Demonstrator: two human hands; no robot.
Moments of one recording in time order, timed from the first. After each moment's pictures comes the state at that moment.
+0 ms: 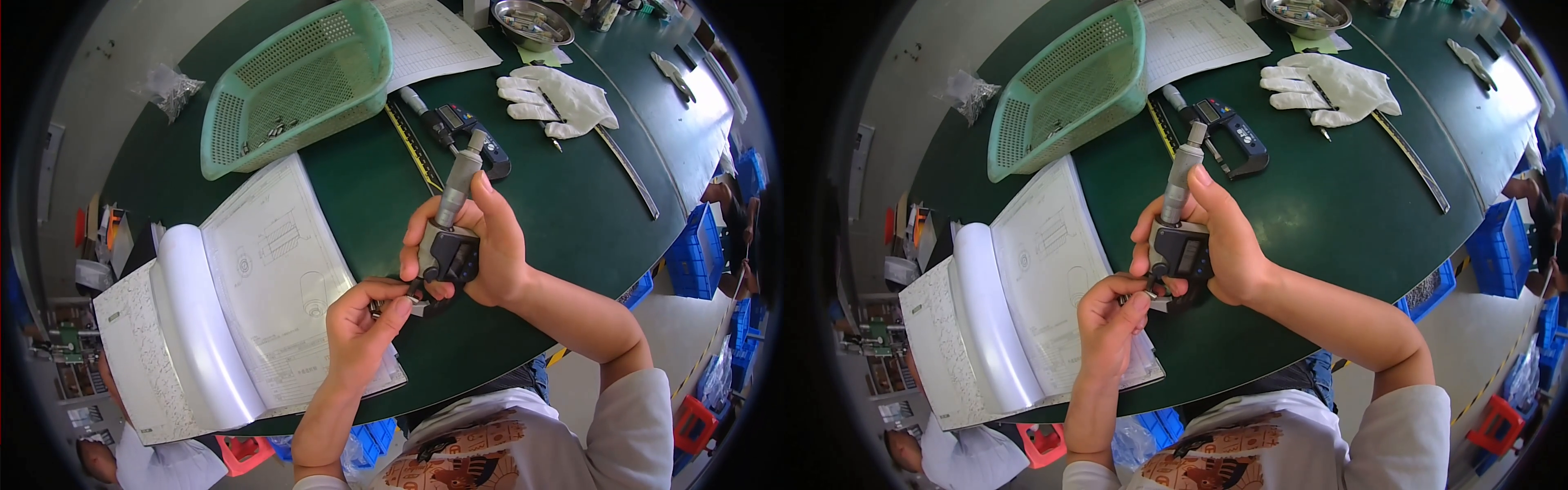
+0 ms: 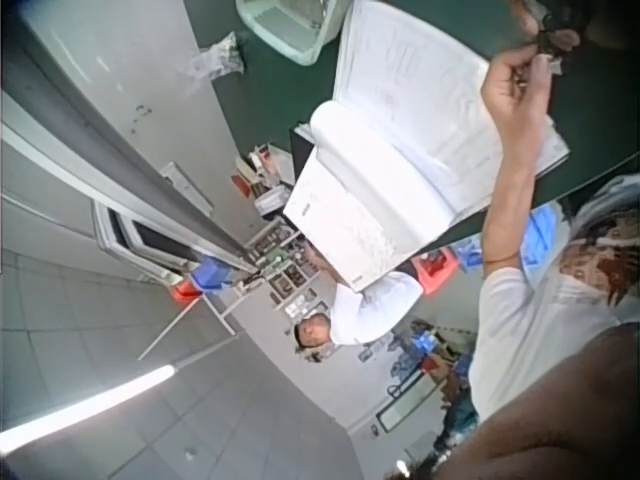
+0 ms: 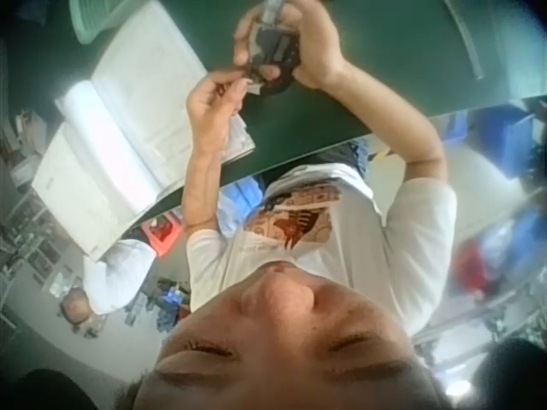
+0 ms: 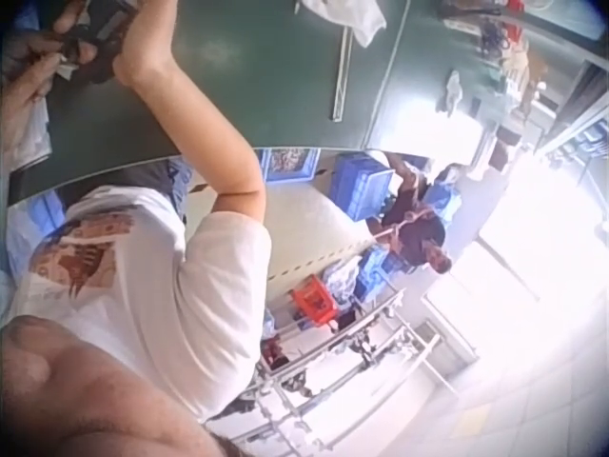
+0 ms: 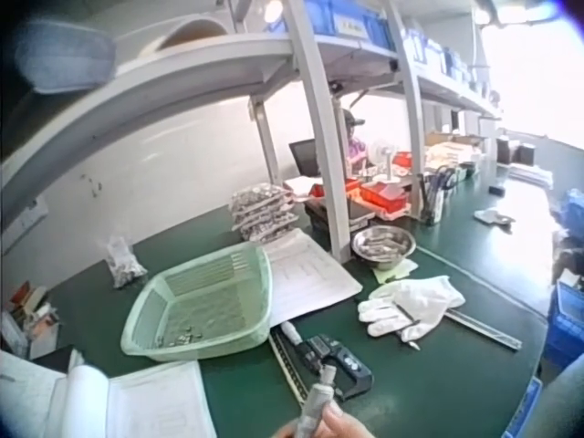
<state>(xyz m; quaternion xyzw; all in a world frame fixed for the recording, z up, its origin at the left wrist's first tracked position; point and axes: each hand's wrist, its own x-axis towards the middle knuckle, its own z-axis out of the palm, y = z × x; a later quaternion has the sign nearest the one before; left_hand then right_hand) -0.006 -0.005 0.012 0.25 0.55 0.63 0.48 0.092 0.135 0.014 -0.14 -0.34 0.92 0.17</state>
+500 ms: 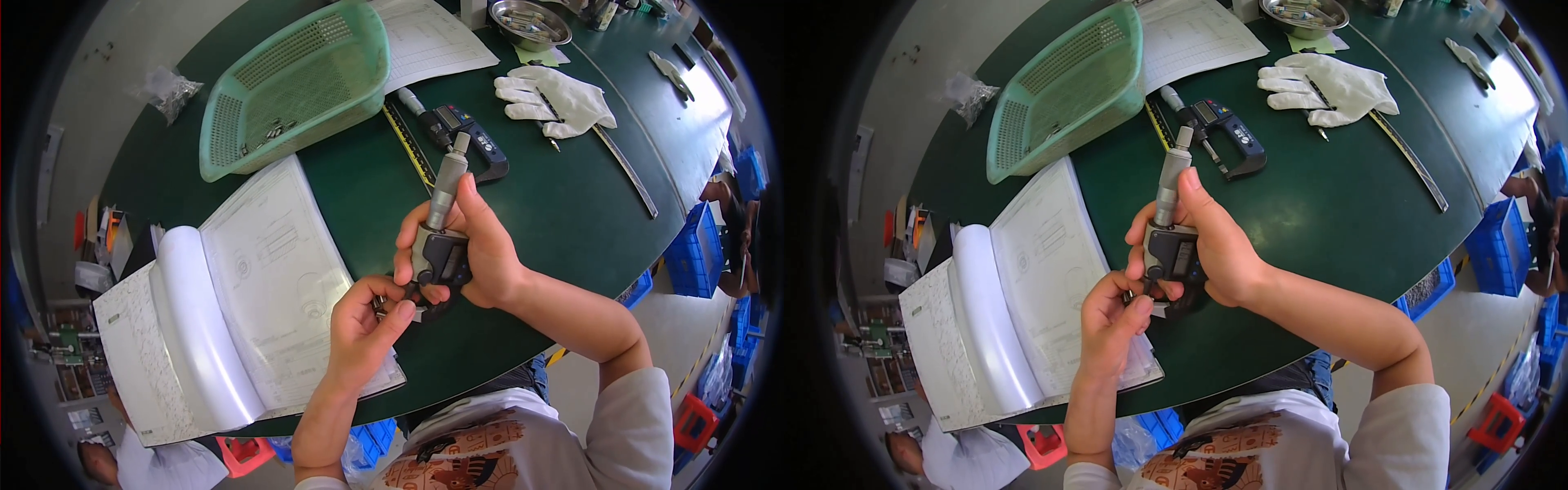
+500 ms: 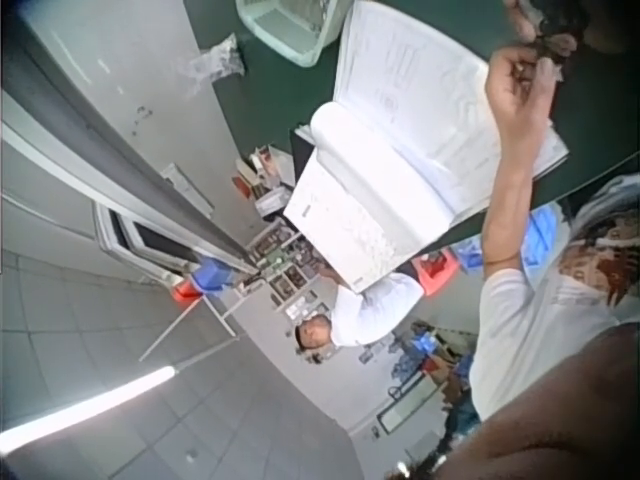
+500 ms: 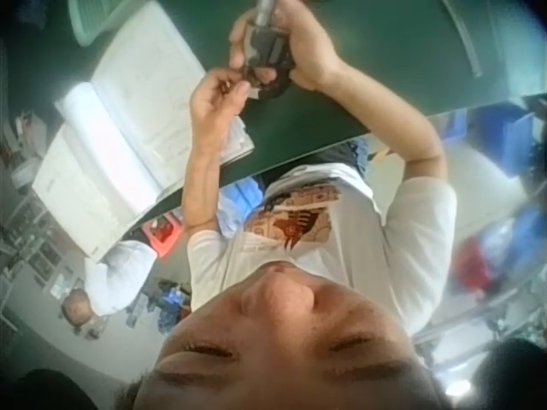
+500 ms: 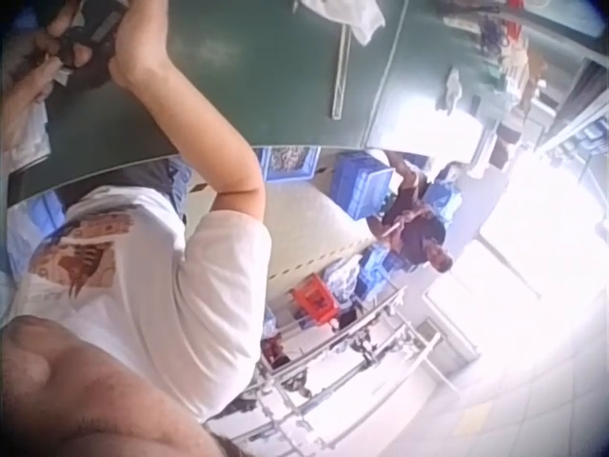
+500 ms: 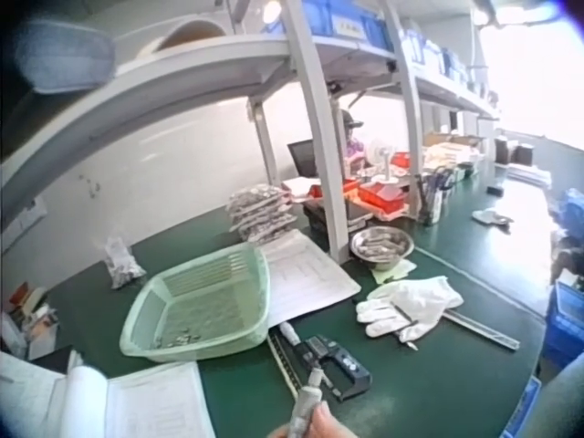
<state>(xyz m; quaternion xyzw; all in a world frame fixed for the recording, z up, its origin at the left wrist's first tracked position) -0.009 -0.006 0.009 0.27 0.54 0.61 0.51 0.089 0.131 0.015 -0.15 -0.33 0.92 0.16</state>
